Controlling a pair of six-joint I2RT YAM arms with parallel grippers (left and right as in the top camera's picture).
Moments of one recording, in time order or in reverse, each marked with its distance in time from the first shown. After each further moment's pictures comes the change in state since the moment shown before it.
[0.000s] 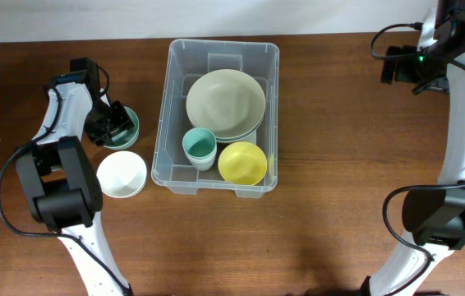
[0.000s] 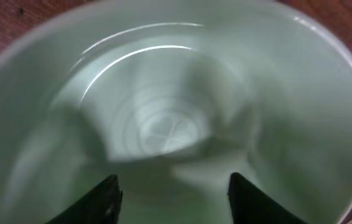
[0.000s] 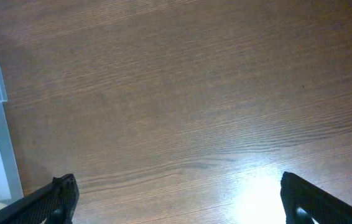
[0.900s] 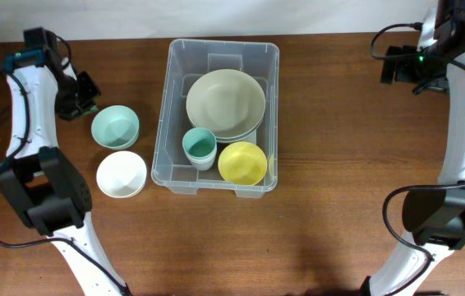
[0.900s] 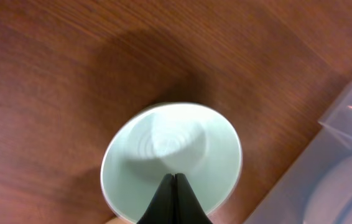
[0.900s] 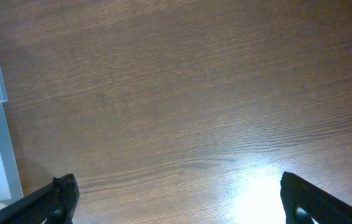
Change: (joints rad) left arm 0.091 0.001 0.344 -0.194 0.064 0.029; right arm 0.000 0.000 0.000 0.000 0.000 0.000
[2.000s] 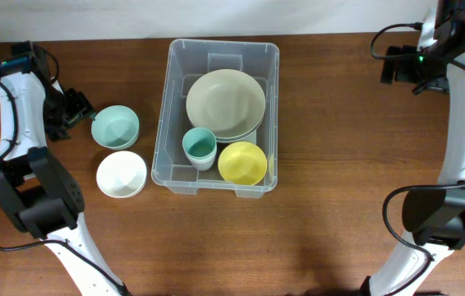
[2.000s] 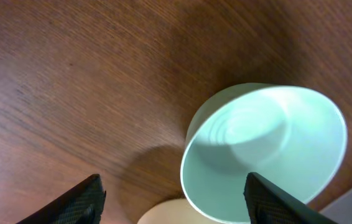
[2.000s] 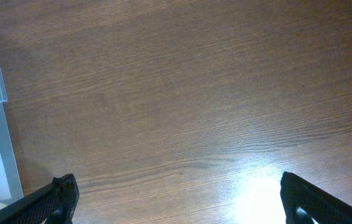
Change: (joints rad) left arm 0.064 0.000 -0.092 -0.045 -0.091 0.006; right arm 0.000 0.000 0.000 0.000 0.000 0.000
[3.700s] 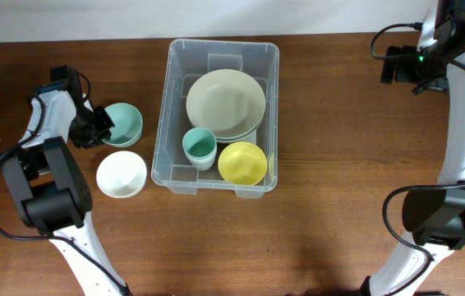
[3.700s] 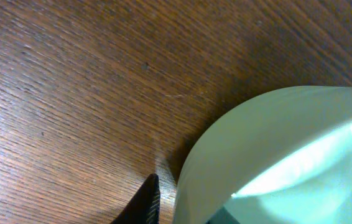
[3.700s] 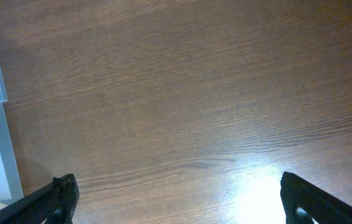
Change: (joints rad) left arm -0.066 0.001 -0.304 0.325 0.000 0.000; right arm 0.000 0.000 0.000 0.000 0.000 -0.001
